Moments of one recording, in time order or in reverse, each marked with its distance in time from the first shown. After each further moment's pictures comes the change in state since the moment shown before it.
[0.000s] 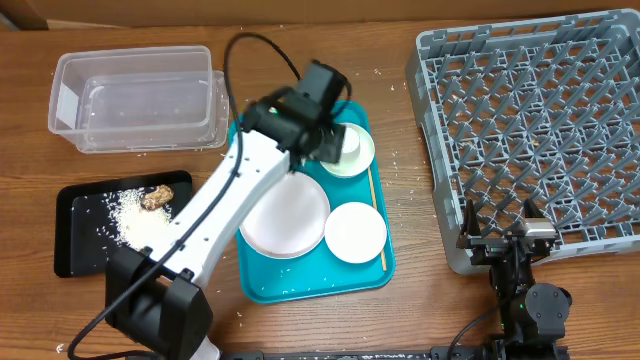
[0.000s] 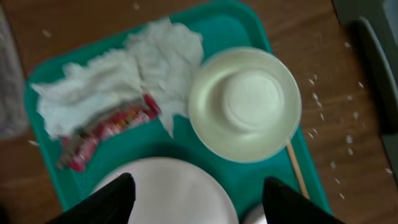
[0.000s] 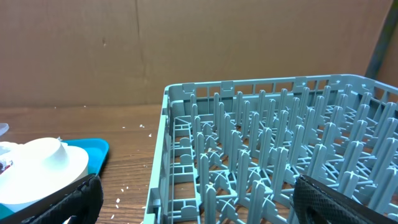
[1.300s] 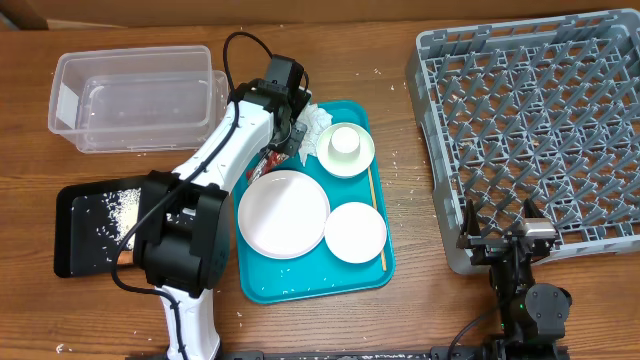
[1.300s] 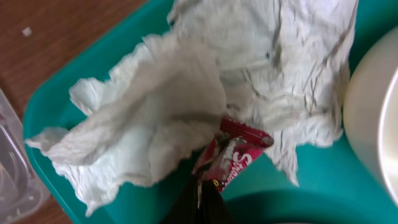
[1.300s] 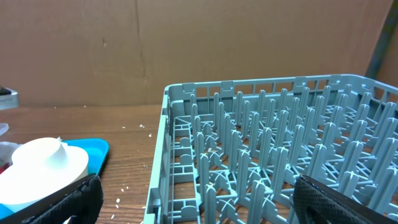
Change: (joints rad) left arm 0.185 0.296 0.000 0.097 0.007 0.395; right arm 0.000 0.000 0.000 0.000 0.000 0.000
